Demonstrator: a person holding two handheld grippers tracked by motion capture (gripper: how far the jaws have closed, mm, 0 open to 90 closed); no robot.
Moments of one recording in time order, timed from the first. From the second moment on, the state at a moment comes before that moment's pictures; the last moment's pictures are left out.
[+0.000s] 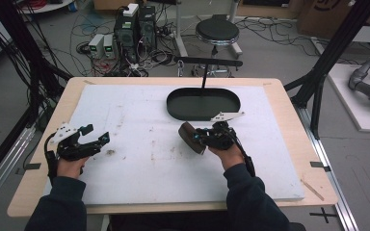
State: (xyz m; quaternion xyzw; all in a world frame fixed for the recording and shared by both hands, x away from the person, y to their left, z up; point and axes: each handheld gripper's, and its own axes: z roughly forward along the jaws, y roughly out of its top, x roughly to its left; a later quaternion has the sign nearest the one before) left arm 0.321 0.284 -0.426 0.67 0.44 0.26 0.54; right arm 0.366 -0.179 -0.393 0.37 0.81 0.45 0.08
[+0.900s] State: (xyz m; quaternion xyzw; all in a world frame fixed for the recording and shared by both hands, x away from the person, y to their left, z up) left arm 0.321 0.283 -0.426 0.67 0.44 0.26 0.54; right arm 0.372 -0.183 -0.393 0.39 0.79 0.46 0.11
